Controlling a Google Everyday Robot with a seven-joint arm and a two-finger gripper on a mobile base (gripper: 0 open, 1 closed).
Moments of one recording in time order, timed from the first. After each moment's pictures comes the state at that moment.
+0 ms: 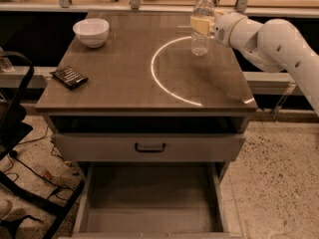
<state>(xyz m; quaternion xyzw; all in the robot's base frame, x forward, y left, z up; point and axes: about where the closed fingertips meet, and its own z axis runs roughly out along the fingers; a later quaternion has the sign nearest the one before) 0.815 -0.159 0.948 -0.22 0.68 0.18 0.67</state>
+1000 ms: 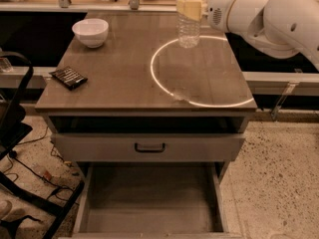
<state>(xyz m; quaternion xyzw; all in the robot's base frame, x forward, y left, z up) 0.740 -0.104 1.019 -0.25 0.68 0.22 0.65</state>
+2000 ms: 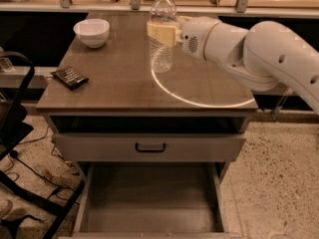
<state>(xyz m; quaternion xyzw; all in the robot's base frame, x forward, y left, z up) 0.658 -0.025 0.997 -0.27 0.66 0.30 0.63</state>
